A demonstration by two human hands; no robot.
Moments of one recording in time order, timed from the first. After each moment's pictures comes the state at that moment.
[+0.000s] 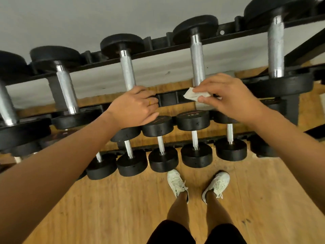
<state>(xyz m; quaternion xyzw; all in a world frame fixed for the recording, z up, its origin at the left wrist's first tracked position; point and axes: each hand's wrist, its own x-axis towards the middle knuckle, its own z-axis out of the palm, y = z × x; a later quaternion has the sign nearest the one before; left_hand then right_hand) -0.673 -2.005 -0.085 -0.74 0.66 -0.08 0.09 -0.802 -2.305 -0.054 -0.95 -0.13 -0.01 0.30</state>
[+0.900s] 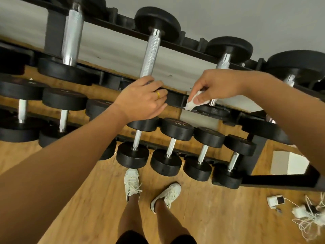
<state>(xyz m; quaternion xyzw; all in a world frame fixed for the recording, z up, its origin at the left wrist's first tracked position) -0.713 -2.007 -0.127 -0.82 0.51 -0.27 -0.01 -0.671 -2.270 -0.019 -0.86 -0.21 0.43 0.17</state>
